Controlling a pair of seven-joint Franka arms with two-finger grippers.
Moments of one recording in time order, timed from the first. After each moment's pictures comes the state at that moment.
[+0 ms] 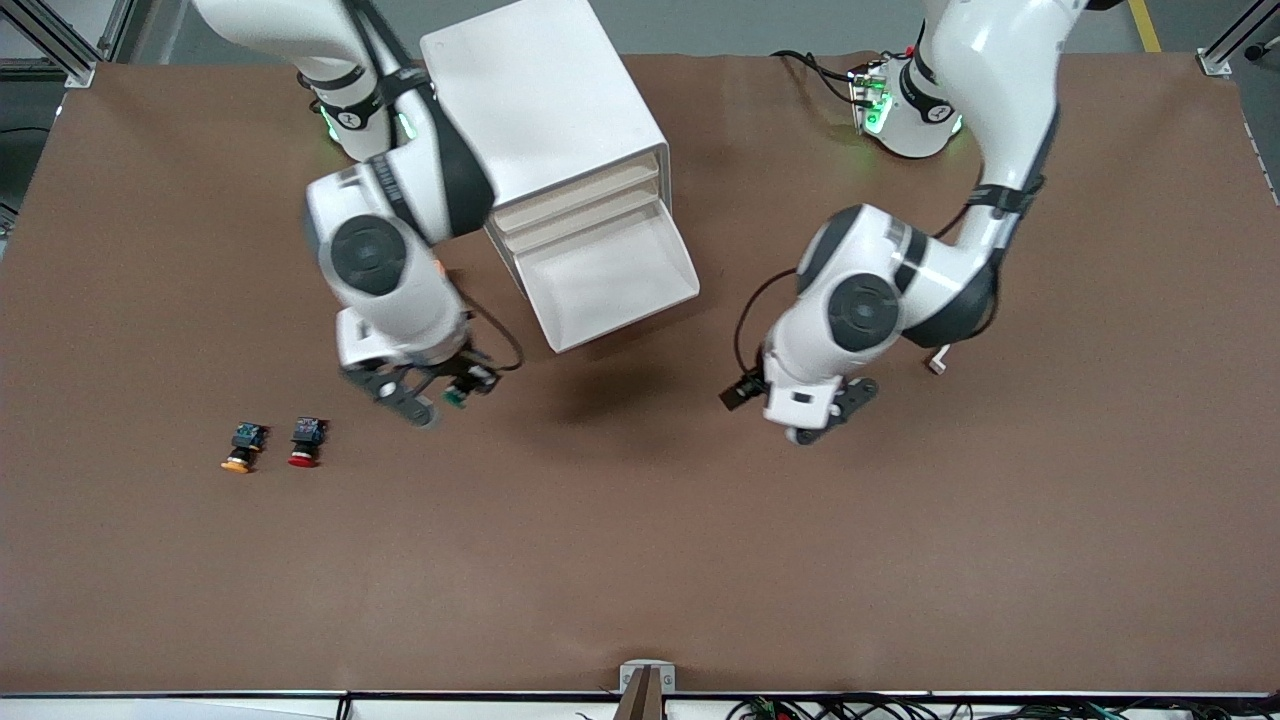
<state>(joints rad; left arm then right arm) -0.44 0.56 -0.18 -1.55 -0.05 2.04 -1.09 0.47 0.38 -0.10 -1.64 0.01 1.99 0.86</state>
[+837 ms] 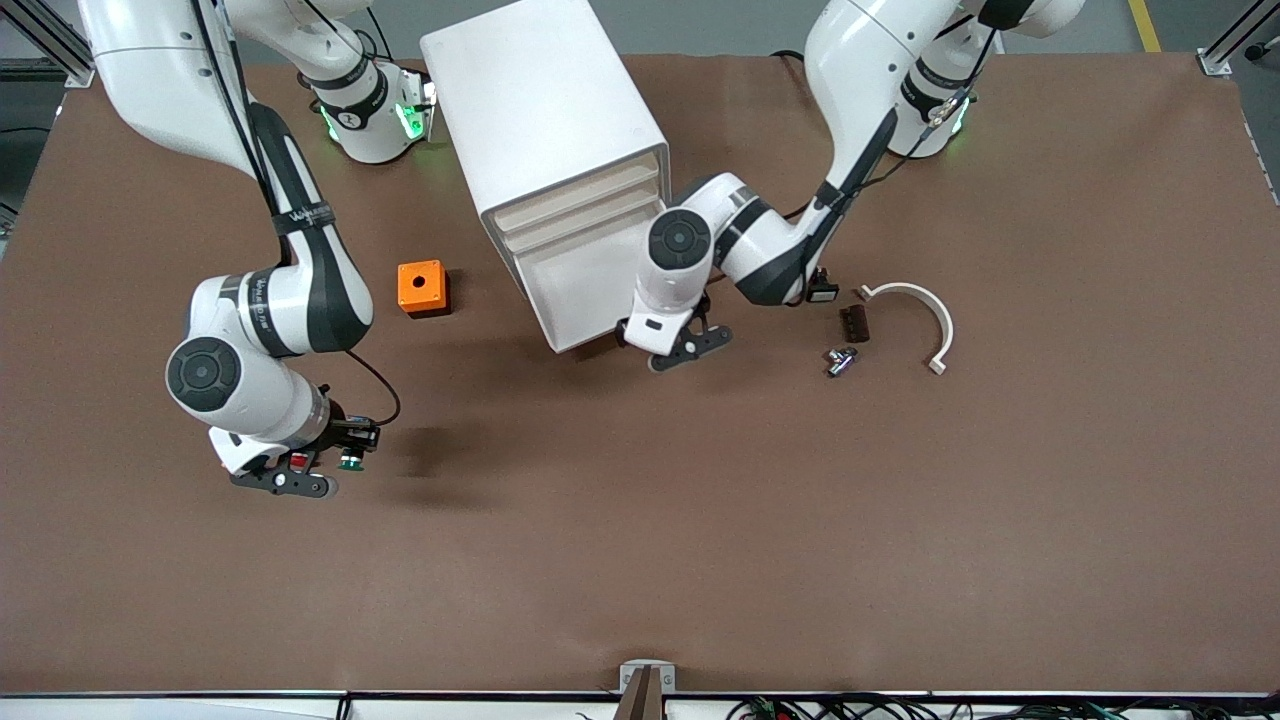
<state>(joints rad) -0.70 0.65 -0.18 -1.66 -0.01 2.28 -1.24 0.23 0.52 -0.10 -1.74 0.02 2.24 0.24</state>
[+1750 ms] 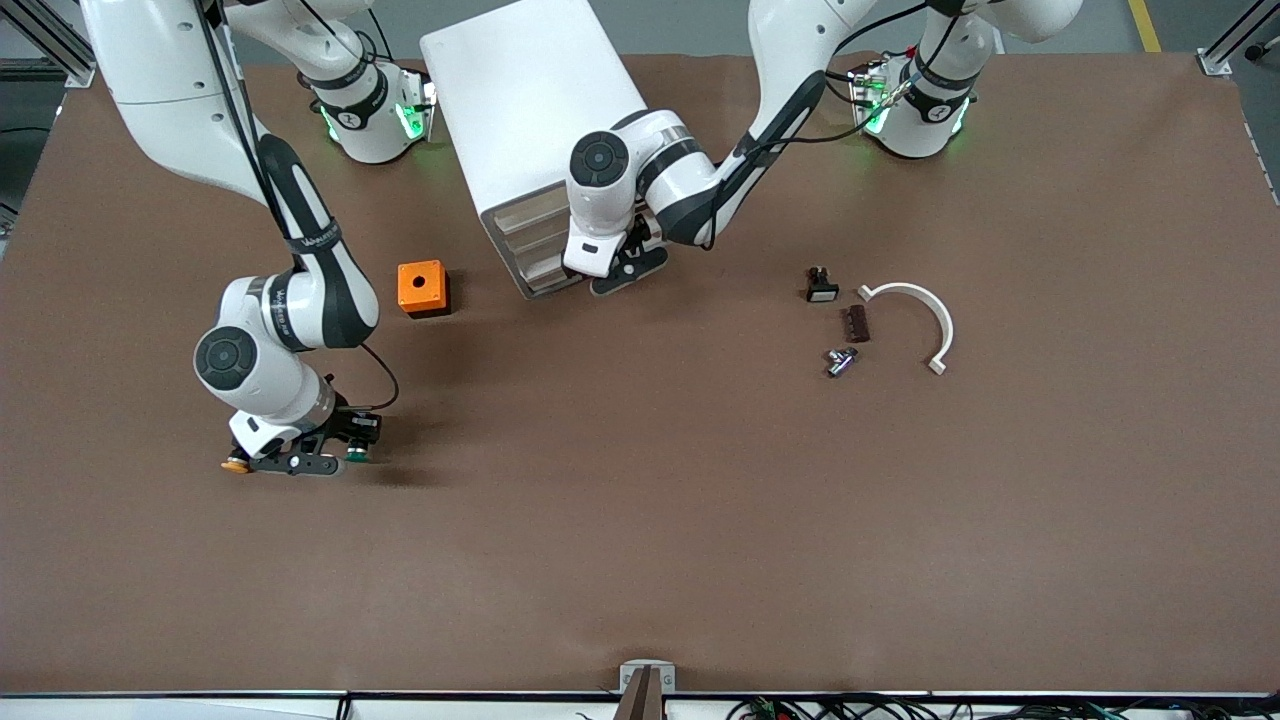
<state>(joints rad) -0.82 0.65 -0.25 -1.67 -0.01 2.28 -1.50 0.20 0.53 -0.10 -1.96 0.05 2.52 0.15</state>
